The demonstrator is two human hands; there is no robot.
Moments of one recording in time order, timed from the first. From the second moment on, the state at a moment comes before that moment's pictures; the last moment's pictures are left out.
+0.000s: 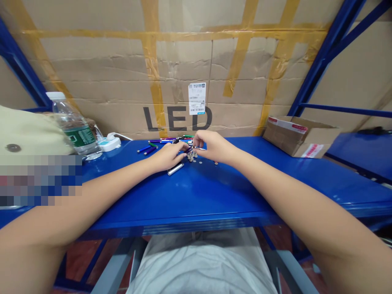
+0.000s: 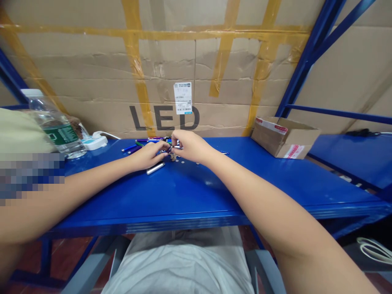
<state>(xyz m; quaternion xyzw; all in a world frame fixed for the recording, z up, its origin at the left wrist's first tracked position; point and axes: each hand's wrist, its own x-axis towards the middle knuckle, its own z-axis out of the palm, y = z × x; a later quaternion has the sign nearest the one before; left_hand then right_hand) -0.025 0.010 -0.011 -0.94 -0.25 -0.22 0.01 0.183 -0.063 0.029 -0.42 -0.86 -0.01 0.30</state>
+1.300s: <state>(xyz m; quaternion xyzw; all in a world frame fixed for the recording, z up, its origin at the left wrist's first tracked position) -0.025 0.010 -0.008 -0.95 -0.22 -0.24 0.01 0.192 -0.061 0.032 -0.49 -0.85 -0.03 0.20</state>
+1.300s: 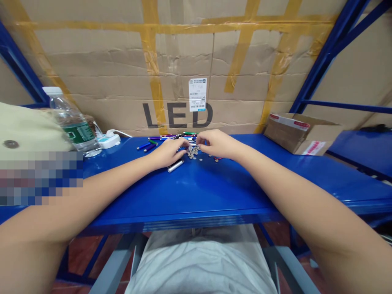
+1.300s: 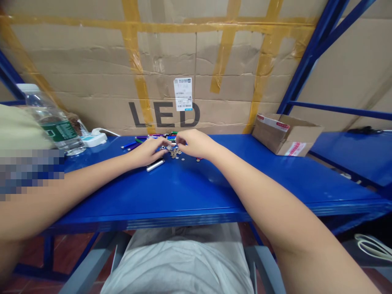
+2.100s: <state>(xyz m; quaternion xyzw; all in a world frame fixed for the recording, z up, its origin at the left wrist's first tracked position) -0.024 0.013 -0.007 -0.95 -0.23 -0.19 0.06 0.200 -0.037 0.011 -0.49 -0.87 0.06 0.05</state>
